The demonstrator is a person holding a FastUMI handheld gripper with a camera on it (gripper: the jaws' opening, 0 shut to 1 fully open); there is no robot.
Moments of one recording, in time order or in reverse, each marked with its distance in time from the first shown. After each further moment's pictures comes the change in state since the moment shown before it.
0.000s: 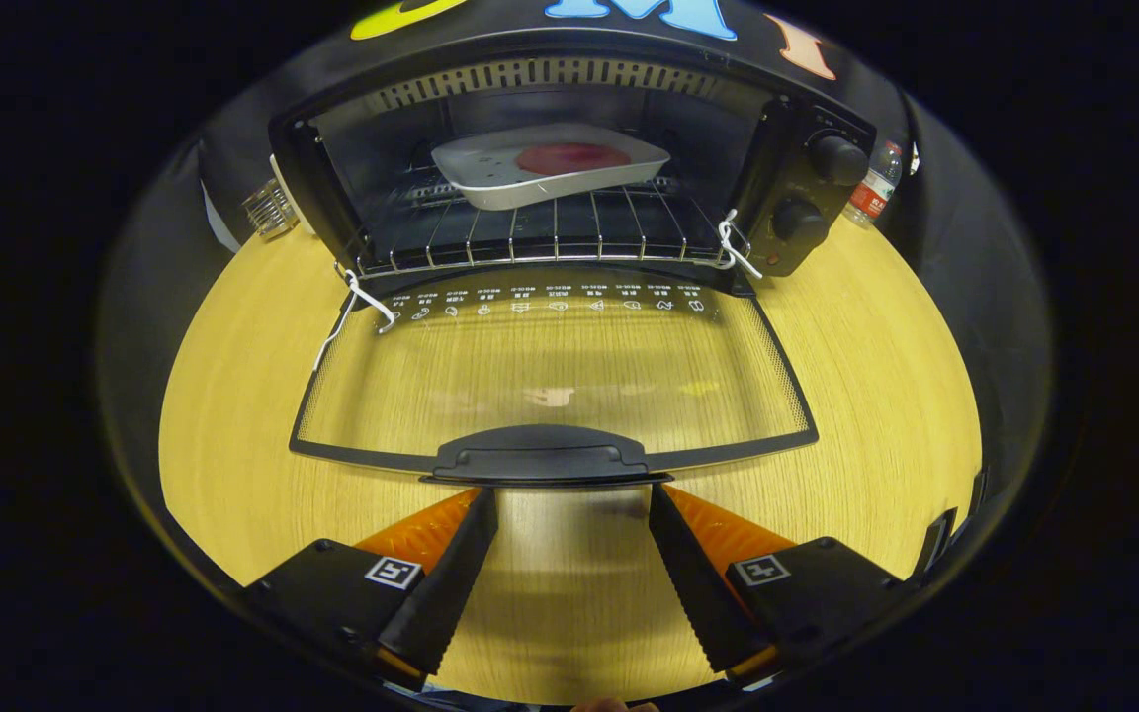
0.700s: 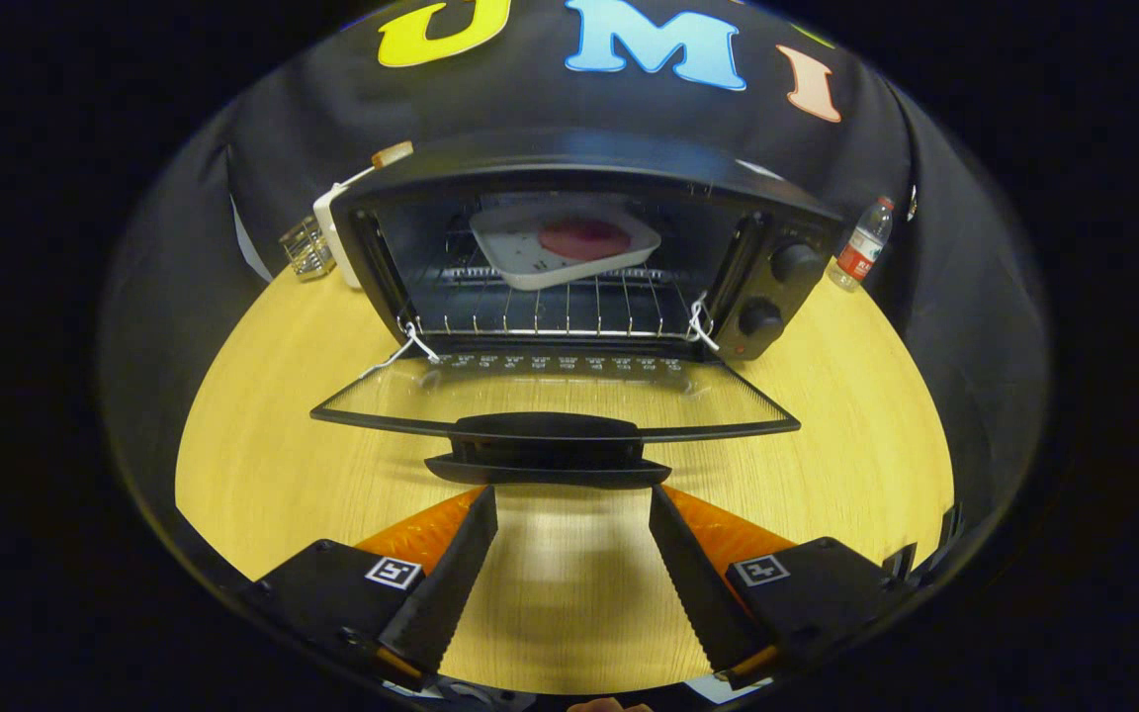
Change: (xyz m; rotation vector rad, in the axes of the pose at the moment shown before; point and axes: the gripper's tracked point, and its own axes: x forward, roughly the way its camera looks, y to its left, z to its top) arm -0.057 -0.002 0.030 -0.048 -0.207 0.022
